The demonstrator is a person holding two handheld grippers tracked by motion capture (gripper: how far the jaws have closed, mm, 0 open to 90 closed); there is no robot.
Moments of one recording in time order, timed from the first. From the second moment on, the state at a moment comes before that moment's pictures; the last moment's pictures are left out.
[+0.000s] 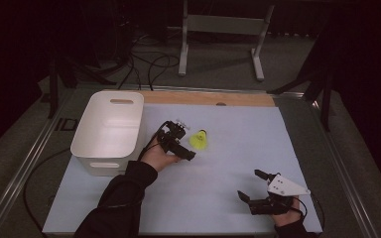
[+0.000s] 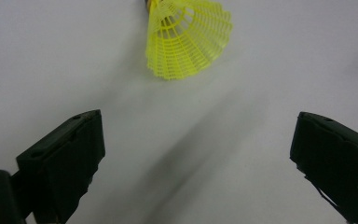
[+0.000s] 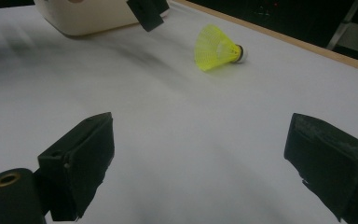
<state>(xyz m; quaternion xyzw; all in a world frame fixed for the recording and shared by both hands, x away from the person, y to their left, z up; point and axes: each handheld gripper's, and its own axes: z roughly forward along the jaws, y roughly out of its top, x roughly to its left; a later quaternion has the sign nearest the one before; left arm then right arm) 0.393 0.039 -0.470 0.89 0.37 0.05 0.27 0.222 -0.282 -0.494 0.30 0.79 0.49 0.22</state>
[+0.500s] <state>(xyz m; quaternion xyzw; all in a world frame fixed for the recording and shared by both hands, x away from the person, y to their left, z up) 0.422 0.029 -0.485 0.88 0.40 0.06 0.26 0.222 -0.283 -0.494 0.30 0.79 0.49 0.22</state>
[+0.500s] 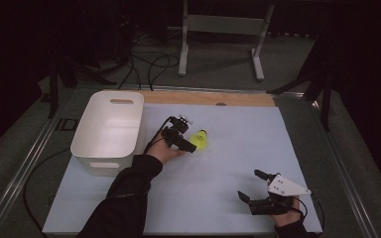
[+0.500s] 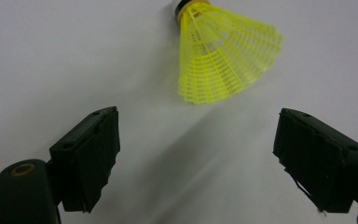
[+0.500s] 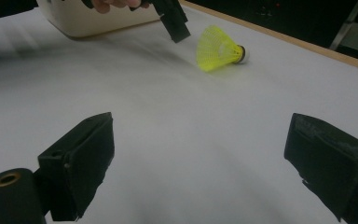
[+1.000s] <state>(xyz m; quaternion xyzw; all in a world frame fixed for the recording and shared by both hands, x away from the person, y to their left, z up) 0.439 0.011 -0.496 0.88 0.41 0.09 0.23 0.222 -0.284 -0.495 0.30 0.79 0.50 0.21</state>
